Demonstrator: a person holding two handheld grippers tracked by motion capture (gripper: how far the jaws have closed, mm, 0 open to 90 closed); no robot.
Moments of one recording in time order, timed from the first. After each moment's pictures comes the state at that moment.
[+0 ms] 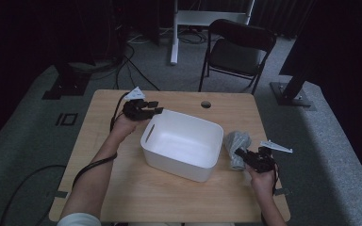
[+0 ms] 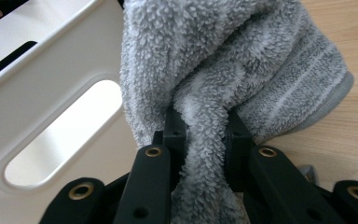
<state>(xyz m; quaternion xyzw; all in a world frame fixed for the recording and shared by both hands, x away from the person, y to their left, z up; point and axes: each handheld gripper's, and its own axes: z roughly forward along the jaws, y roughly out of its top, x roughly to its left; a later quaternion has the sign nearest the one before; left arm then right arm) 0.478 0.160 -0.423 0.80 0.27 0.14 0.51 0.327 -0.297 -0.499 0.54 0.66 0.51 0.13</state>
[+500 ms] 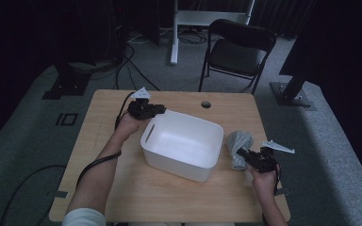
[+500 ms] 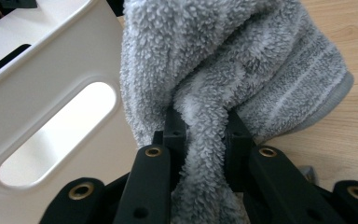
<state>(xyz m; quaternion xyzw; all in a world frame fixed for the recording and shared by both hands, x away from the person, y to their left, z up) 0.489 0.152 -0.431 0.82 0.27 0.12 0.50 0.326 -0.302 -0.498 0.54 0.66 0.51 0.13</state>
